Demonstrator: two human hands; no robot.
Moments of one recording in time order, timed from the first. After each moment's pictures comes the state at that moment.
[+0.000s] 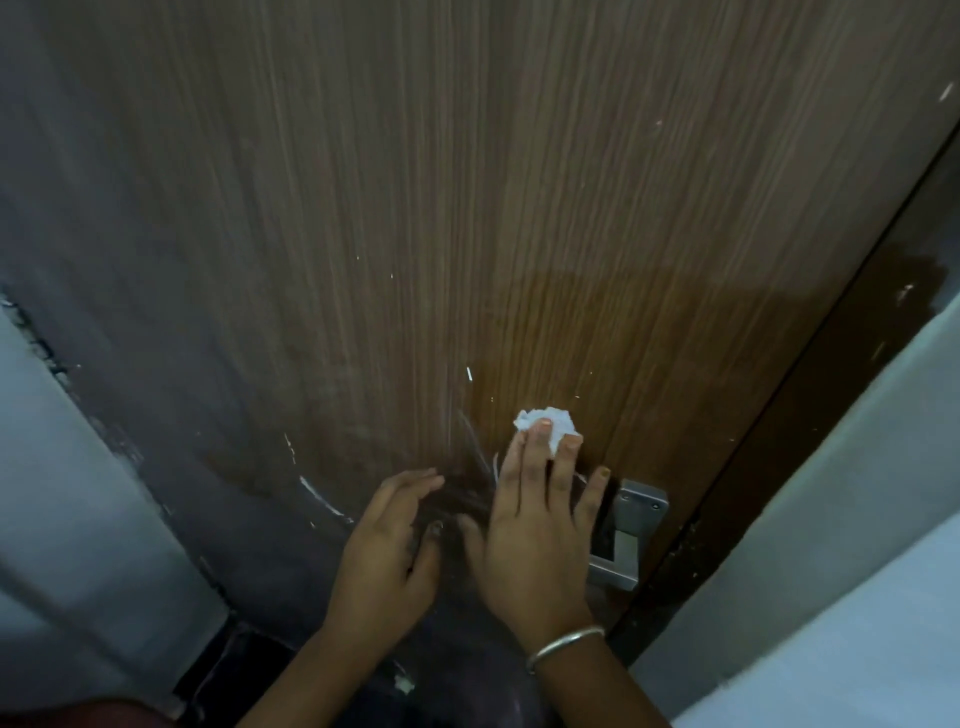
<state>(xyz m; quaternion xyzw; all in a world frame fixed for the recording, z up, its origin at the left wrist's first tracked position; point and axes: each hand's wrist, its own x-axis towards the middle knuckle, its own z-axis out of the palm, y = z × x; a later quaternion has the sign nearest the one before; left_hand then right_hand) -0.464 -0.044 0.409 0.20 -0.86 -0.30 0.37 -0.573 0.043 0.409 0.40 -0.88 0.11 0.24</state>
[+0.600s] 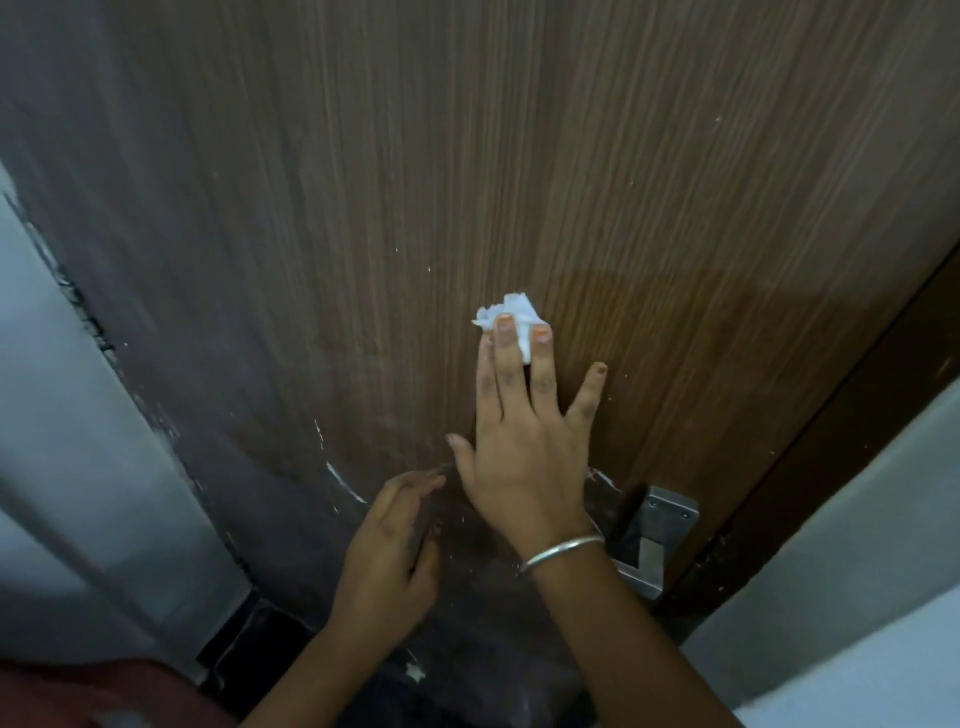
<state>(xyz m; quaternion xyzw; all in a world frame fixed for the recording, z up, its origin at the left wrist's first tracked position) -0.451 -0.046 0.406 0.22 -0.85 -0.28 0.38 -0.582 -0.004 0.468 0.47 -0.81 0.13 0.31</state>
